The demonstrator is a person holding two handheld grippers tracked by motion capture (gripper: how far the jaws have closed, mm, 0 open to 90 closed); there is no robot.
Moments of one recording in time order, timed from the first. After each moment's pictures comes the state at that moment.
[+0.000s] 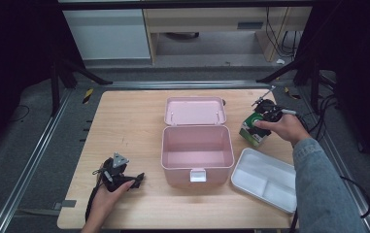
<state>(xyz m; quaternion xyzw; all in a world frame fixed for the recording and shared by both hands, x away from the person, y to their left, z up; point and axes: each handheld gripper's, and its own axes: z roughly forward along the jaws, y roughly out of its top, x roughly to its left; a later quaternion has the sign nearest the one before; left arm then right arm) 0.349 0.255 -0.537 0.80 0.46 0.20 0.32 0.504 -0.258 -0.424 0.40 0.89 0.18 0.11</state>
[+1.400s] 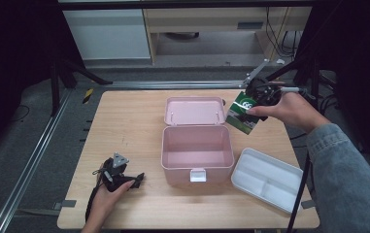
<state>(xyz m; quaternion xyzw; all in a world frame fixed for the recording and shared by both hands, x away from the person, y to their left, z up) 0.349 0.255 -0.537 0.80 0.46 0.20 0.32 0.457 -0.192 -0.296 0.27 0.93 0.22 0.14</state>
